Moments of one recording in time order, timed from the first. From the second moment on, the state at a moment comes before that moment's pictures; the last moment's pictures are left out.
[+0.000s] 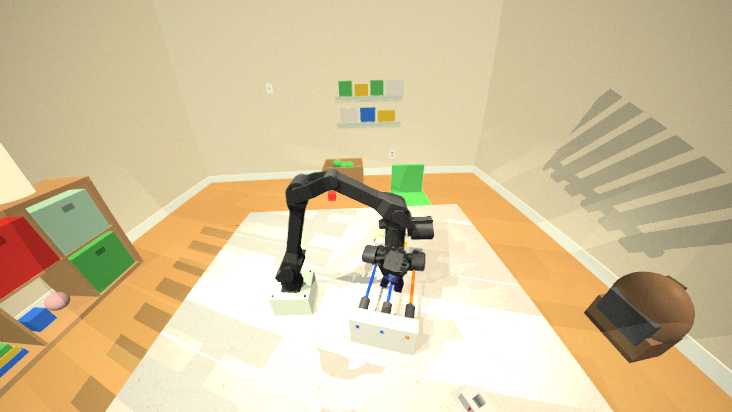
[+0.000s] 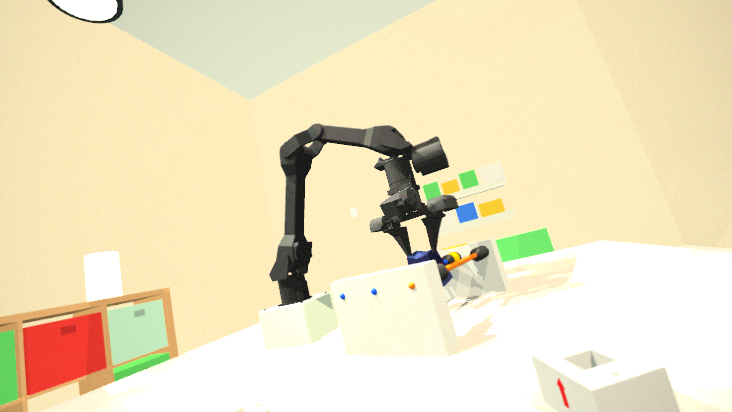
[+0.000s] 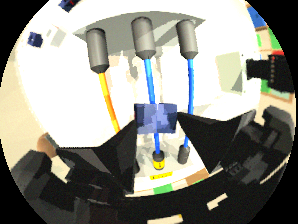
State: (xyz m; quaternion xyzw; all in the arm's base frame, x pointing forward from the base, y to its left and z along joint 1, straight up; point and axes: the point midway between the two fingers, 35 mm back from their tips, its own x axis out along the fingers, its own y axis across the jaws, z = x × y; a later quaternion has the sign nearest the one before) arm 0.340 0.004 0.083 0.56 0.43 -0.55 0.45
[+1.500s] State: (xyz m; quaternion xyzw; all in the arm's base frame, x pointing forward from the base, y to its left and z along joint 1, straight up) arm 0.340 0.004 0.084 0.56 0.43 -0.55 0.45
